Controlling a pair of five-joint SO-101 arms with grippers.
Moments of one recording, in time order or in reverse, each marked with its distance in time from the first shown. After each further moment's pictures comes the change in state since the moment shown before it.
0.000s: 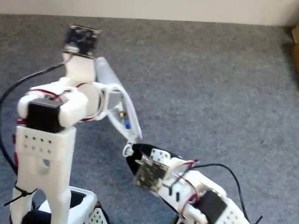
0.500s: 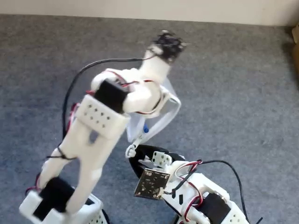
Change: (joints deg) left arm 21.4 21.1 -12.7 -5.8 -4.9; right arm 0.2 -1.8 0.0 1.6 6.1
